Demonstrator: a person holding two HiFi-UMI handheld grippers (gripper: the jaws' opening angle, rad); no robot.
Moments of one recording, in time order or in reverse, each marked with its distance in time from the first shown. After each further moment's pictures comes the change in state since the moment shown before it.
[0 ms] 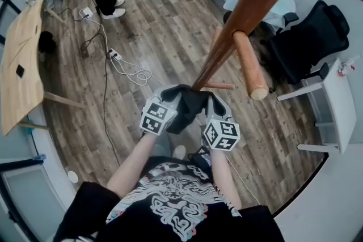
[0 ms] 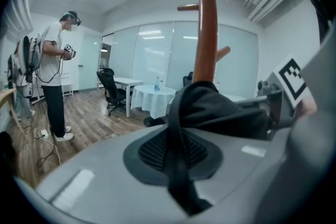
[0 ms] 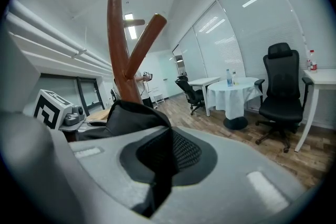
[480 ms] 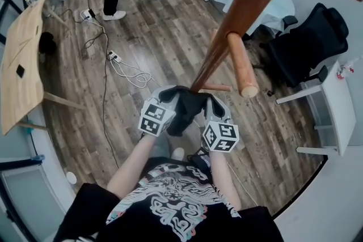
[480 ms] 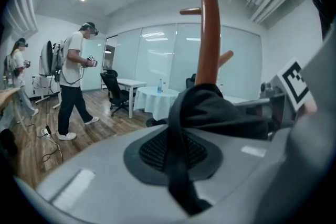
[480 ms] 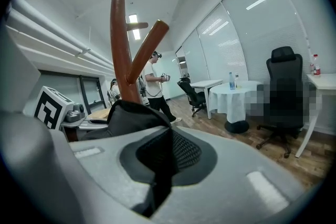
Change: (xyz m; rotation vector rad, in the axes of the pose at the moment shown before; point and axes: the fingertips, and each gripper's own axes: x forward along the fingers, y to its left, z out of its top) left arm -0.005 0.004 0.012 -0.013 -0.026 0.040; right arm -0.003 0.002 0.010 -0.036 -0.014 0.019
